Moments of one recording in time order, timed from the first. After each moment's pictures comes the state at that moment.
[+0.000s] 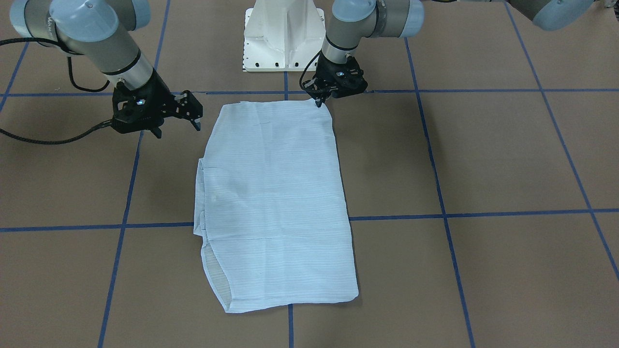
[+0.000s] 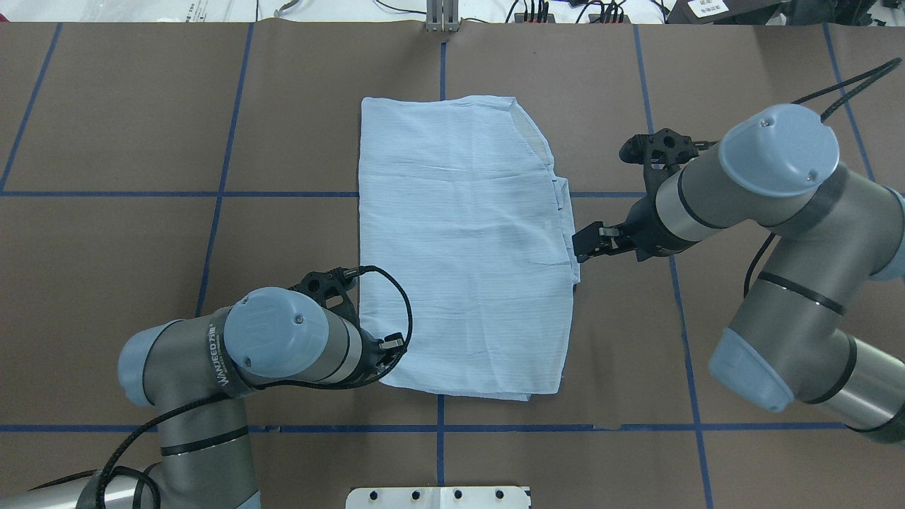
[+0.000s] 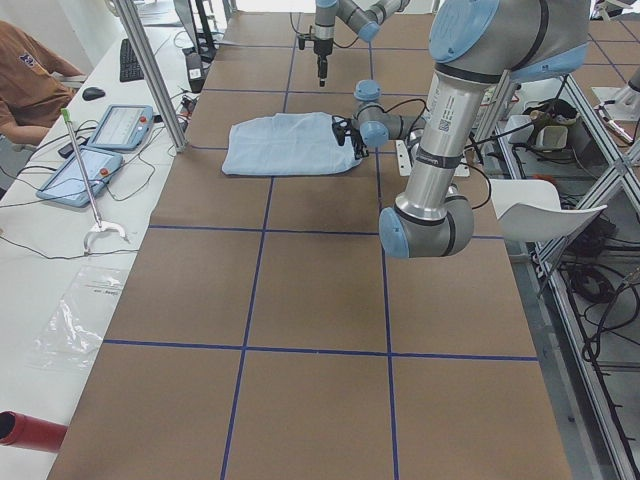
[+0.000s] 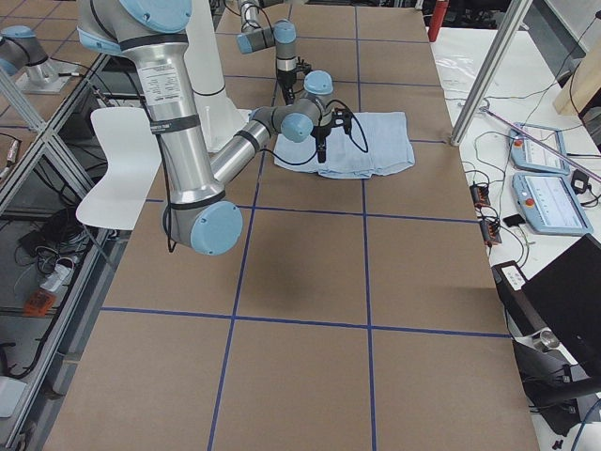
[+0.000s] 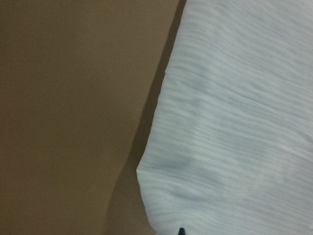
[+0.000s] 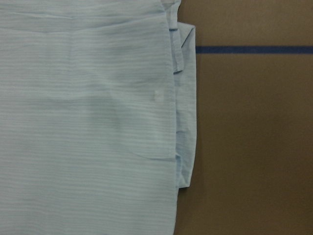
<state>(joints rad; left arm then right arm) -0.32 -2.06 -1.88 -1.73 -1.77 -1.74 0.66 -1.27 1.98 -1.42 2.04 1.14</state>
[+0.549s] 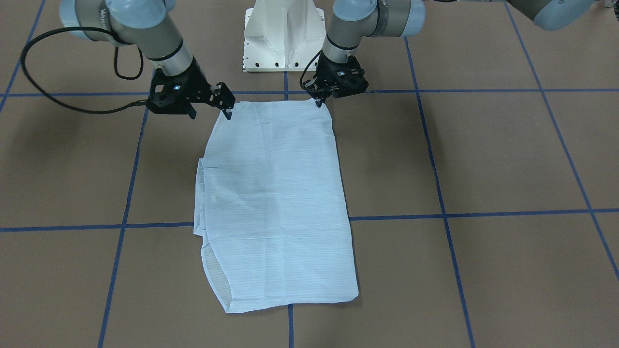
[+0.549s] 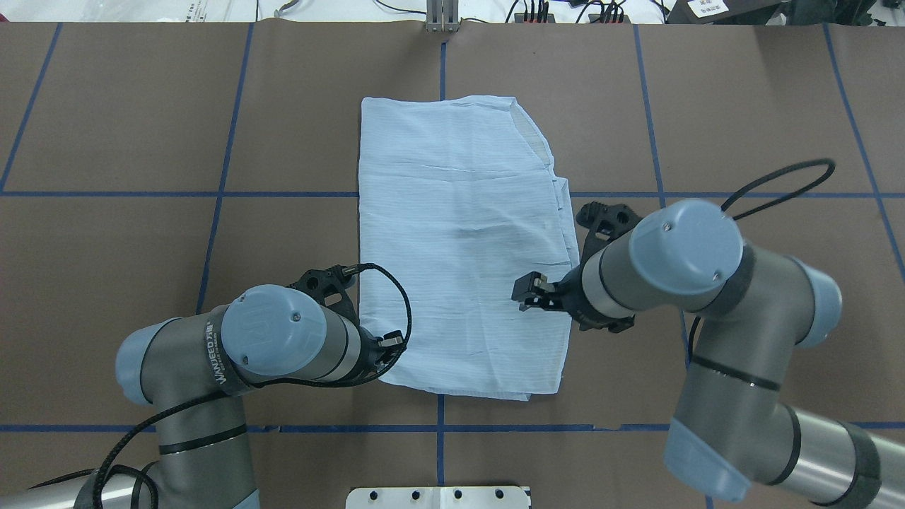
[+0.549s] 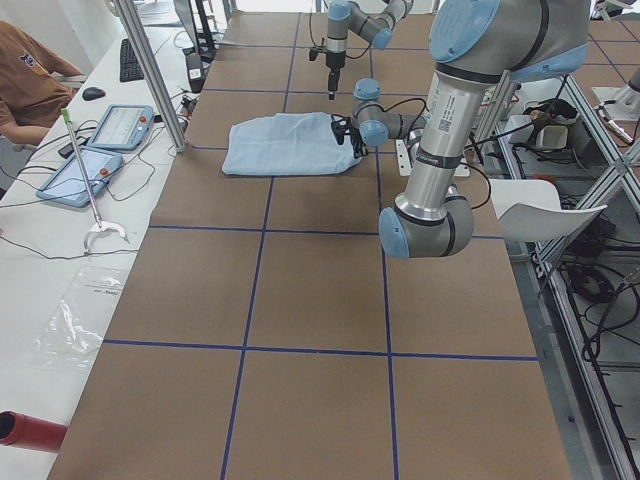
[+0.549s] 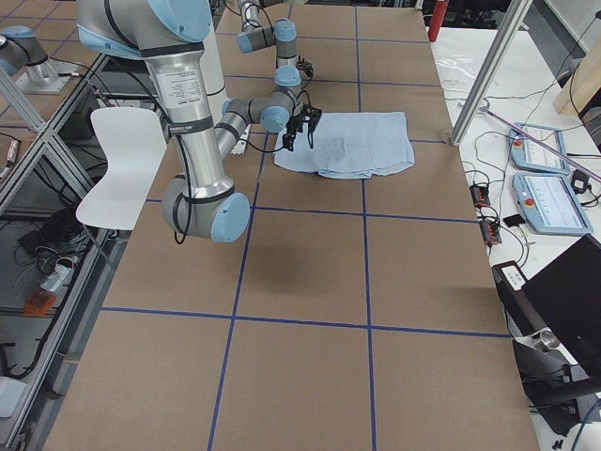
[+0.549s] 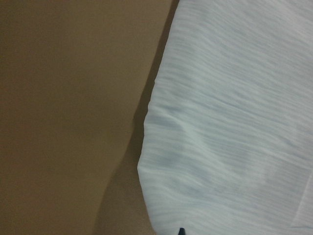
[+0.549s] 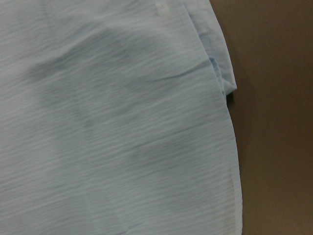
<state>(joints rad) -0.32 -2.06 -1.89 -1.73 -1.77 -1.74 0.38 -1.22 1.99 -1.43 1.80 1.73</state>
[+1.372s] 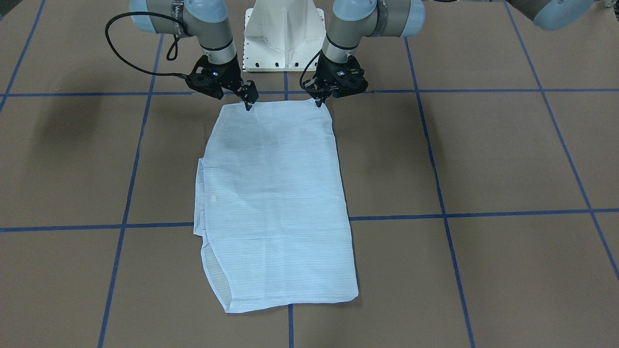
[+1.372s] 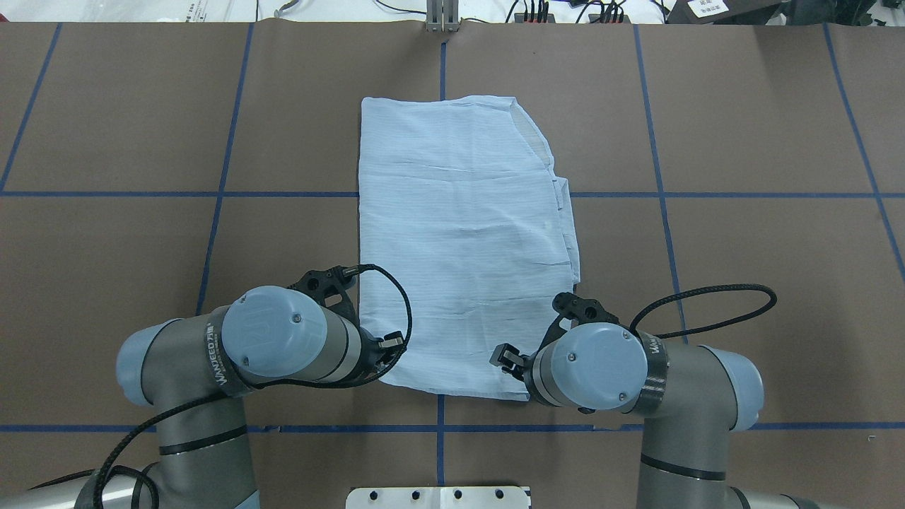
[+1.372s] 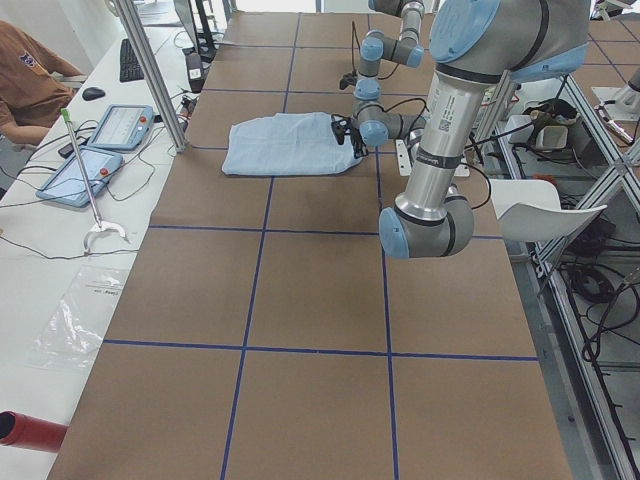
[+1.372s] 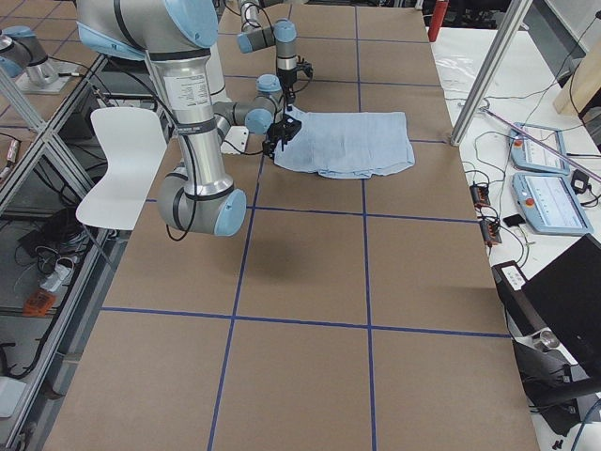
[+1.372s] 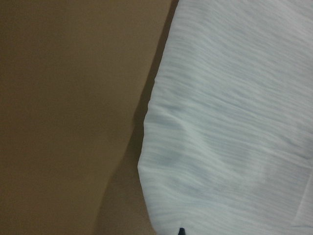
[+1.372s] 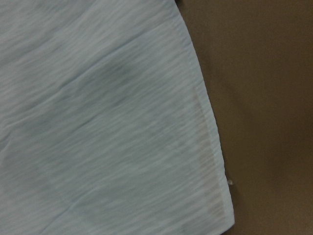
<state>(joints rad) -0.32 -2.06 -1.89 -1.73 -1.77 -1.74 0.26 -1.19 1.92 -1.50 1.69 1.89</state>
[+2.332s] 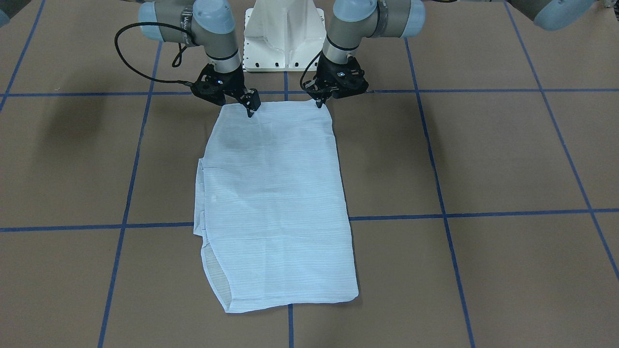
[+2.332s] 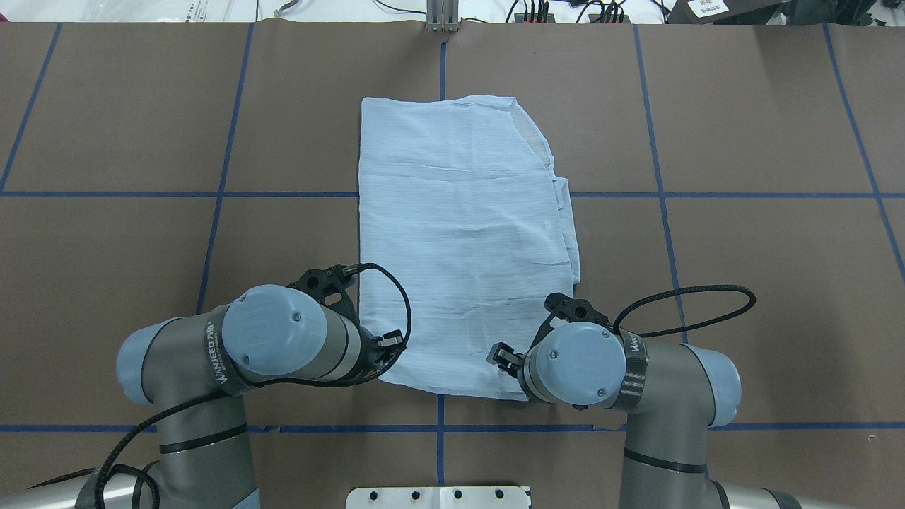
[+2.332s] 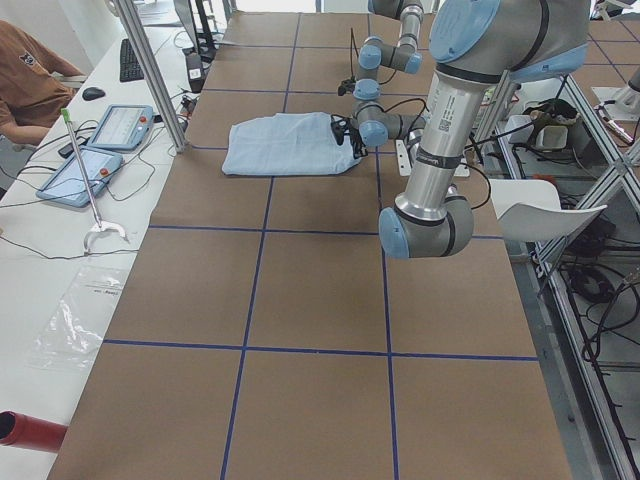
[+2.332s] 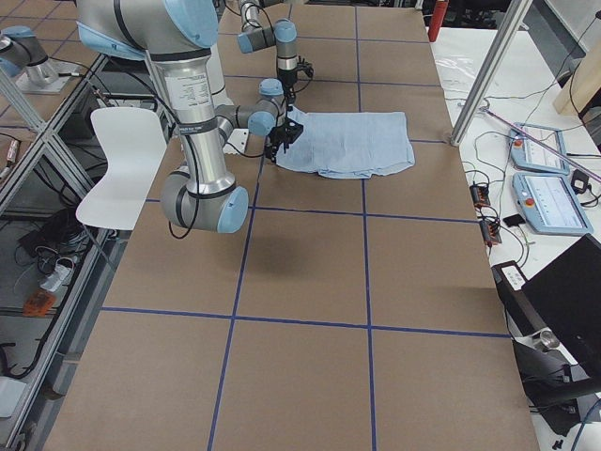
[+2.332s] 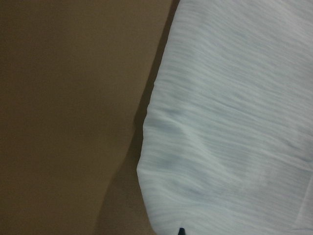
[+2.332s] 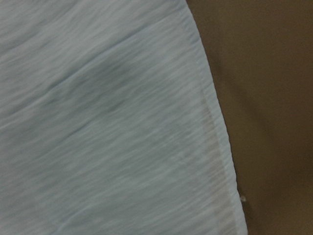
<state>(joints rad) -0.32 -2.06 -1.88 -1.73 -1.77 -1.74 0.26 -1.17 1.87 -1.50 1.69 1.89</state>
